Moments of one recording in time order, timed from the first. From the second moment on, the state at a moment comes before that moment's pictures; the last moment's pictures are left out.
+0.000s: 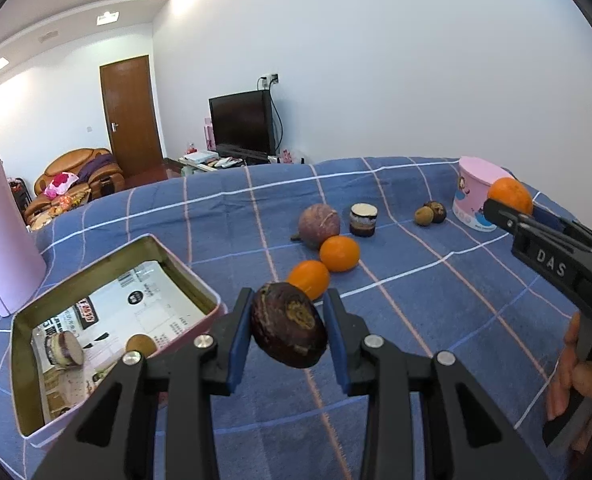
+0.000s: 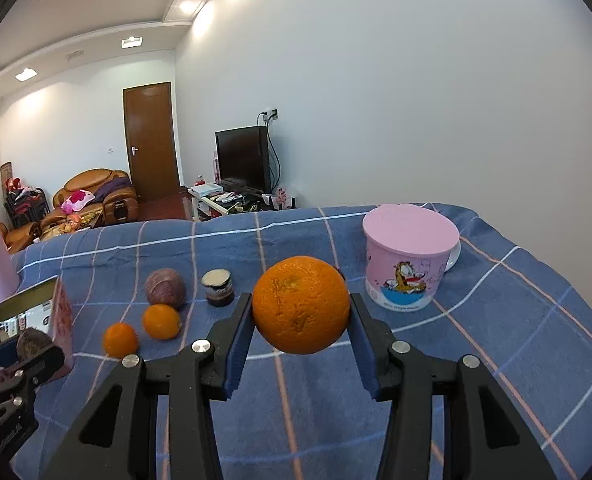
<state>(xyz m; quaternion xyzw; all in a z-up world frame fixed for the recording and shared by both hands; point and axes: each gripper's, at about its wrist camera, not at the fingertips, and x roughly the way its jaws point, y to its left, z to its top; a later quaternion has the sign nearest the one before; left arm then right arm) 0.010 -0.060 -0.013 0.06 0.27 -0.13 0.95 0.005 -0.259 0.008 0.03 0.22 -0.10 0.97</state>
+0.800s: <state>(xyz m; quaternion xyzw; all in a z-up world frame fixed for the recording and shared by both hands) -0.002 -0.030 -0.012 0.05 0.26 -0.12 0.96 -0.028 -0.204 0.007 0.02 0.20 -0.08 0.98</state>
